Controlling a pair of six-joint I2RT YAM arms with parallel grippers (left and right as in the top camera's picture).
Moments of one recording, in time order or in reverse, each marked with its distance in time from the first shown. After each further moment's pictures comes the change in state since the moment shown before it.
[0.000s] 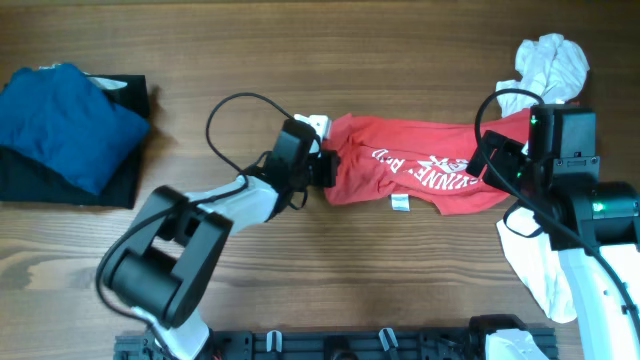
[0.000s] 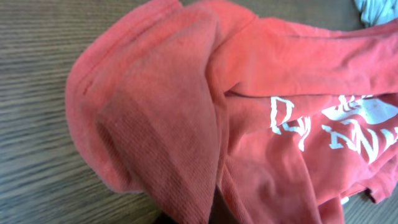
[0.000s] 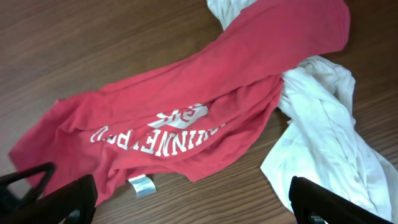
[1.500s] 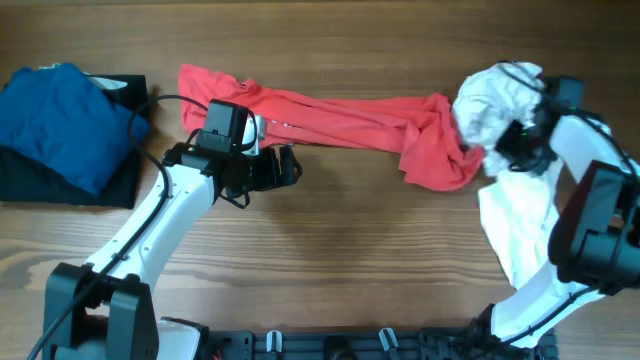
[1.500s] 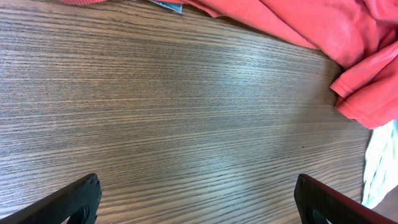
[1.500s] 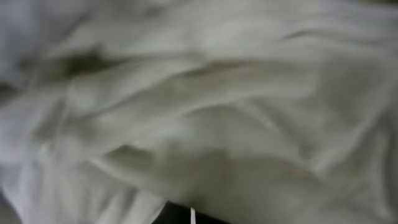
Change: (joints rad) left arm 0.255 -0.306 0.130 -0.843 0.087 0.029; right arm -0.401 0.848 0.007 0.500 -0.180 -0.090
